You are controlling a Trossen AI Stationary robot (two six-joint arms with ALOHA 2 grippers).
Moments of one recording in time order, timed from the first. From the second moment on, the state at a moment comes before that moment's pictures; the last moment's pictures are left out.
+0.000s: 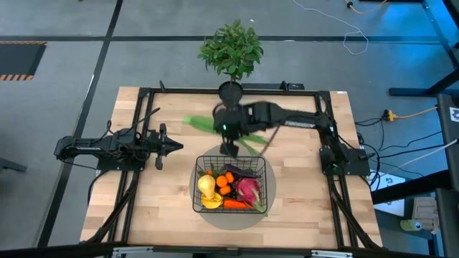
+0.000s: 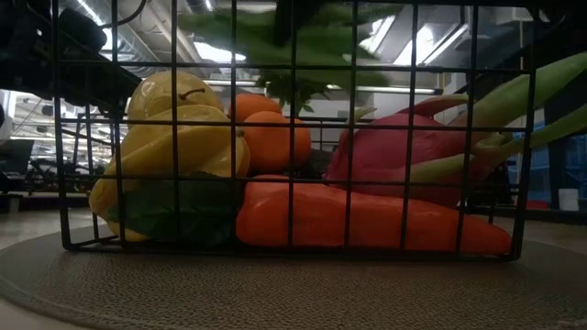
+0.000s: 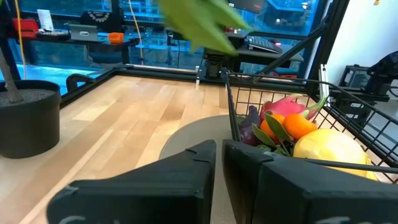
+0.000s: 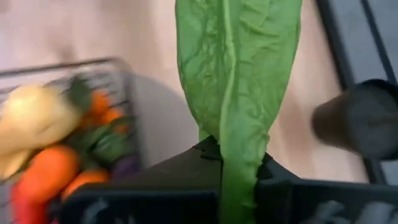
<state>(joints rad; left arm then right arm) 0.02 0.01 0.01 0.02 -0.07 -0.10 0.01 2.11 2.35 -1.29 0.22 0.13</state>
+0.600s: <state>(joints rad) 0.02 0.01 0.01 0.02 -0.07 -0.10 0.35 2.10 2.35 -1.57 0.18 0.75</state>
